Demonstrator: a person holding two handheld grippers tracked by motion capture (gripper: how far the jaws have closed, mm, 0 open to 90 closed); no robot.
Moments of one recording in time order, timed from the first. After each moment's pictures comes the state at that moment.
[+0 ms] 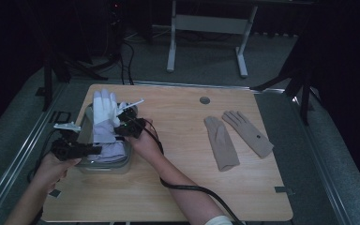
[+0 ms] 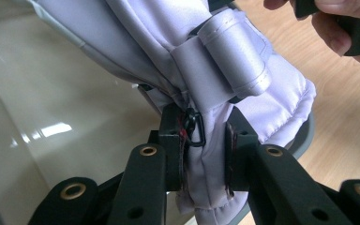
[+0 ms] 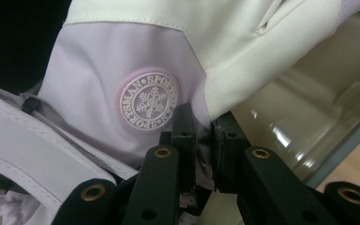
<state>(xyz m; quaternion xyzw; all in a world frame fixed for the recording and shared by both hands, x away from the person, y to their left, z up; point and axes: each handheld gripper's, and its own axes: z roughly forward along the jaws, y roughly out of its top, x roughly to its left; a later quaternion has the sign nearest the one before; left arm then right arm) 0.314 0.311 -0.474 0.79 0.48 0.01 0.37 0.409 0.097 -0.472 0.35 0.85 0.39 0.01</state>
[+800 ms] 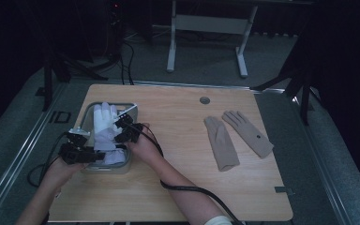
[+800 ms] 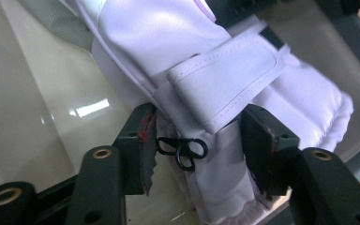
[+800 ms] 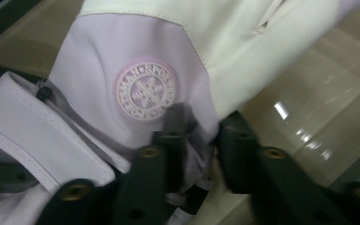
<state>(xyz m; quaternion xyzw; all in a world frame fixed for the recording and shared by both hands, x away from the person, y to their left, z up) 0.312 0.294 -0.485 0.79 0.52 0.08 0.31 0.413 0.108 -0.494 0.34 0.88 0.32 0.00</state>
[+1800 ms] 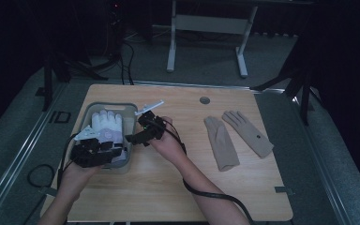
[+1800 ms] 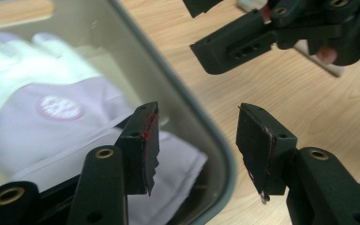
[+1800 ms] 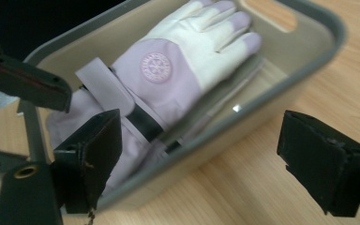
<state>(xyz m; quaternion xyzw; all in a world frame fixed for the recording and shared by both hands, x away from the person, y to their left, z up) 0.281 0.230 -0.449 0.77 0.46 0.13 0.41 0.397 0.027 -0.451 0.27 0.87 0.41 0.03</state>
